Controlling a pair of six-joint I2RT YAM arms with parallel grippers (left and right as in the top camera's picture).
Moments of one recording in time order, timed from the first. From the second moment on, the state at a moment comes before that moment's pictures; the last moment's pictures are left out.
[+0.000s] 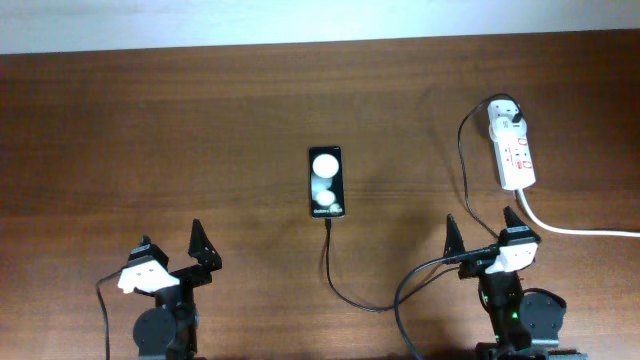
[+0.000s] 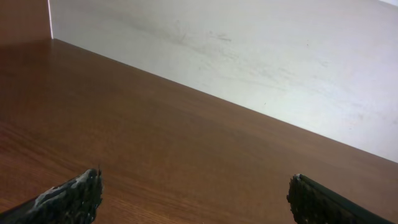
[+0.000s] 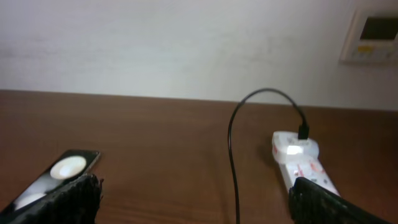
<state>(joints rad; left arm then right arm) -0.01 0.02 0.01 -0.06 -0.17 -0.30 -0.08 0.01 0.02 -0.04 -0.18 0.00</state>
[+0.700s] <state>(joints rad) -0.01 0.02 0.01 -0.06 -0.17 -0.30 -0.08 0.01 0.01 -0.06 -0.13 0.08</state>
